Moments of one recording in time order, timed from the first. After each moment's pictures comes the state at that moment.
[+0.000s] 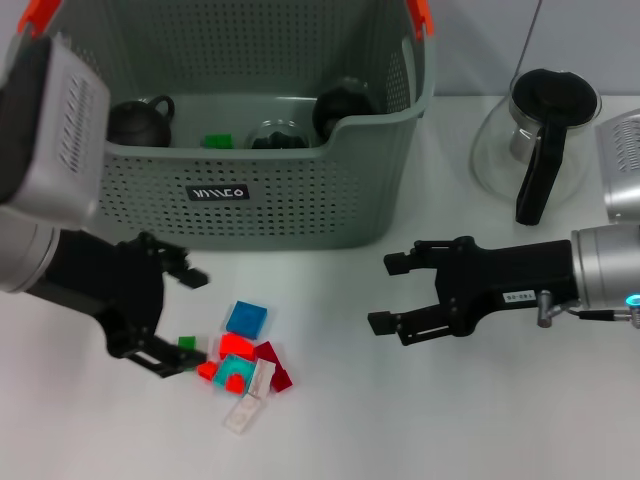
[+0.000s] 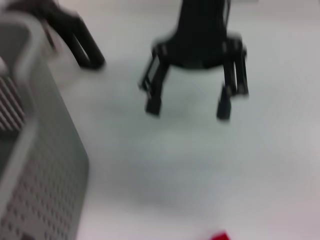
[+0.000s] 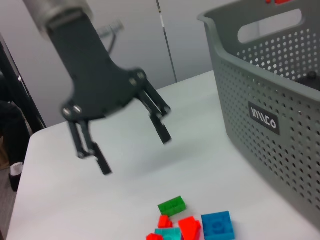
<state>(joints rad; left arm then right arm) -0.46 -2.17 1.00 1.54 2.47 1.86 -1.61 0.64 2.01 -1.21 -0.54 -1.75 -1.38 1.43</state>
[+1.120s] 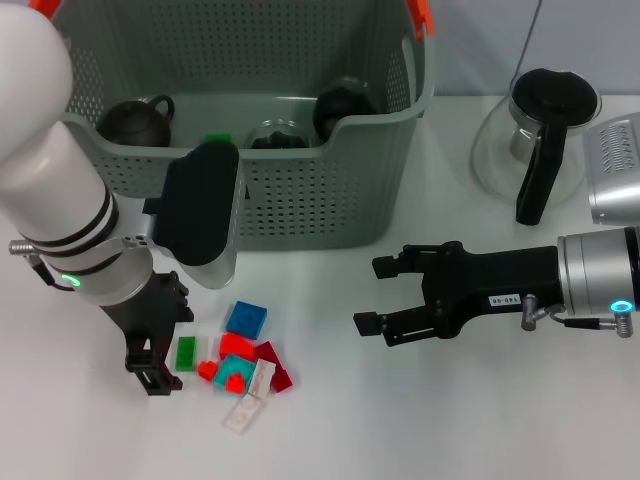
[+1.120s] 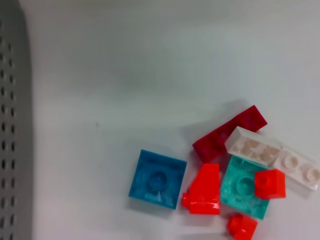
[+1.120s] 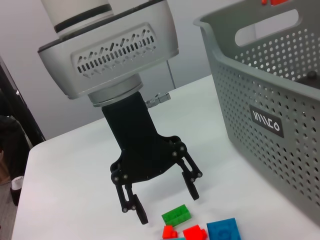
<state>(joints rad) -0.64 -2.17 1.38 1.20 2.85 1.59 -1.77 0.63 2.04 -1.20 -0.55 -1.75 -1.37 1.47</state>
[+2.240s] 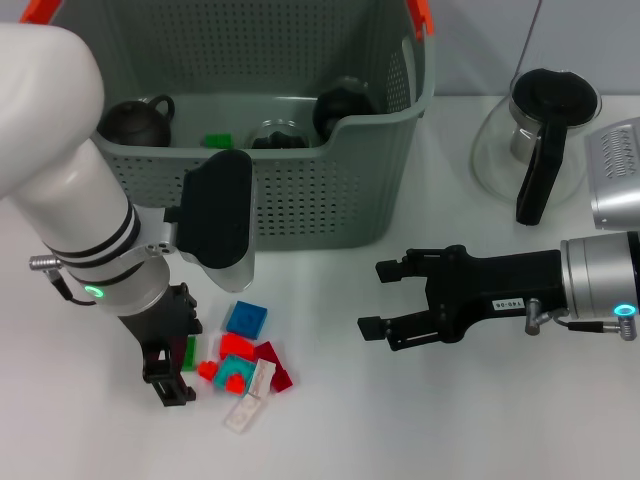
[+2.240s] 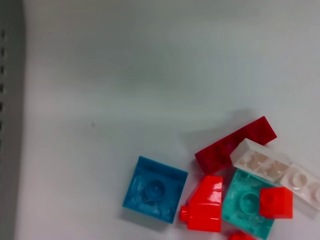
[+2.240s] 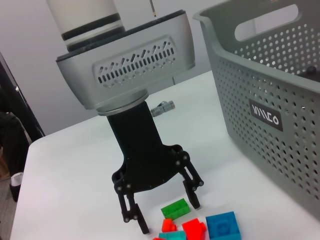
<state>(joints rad) -0.67 -2.17 1.41 1.11 2.85 1.54 -1.86 0.63 2.04 -1.21 -0.54 -1.75 -1.37 1.46</state>
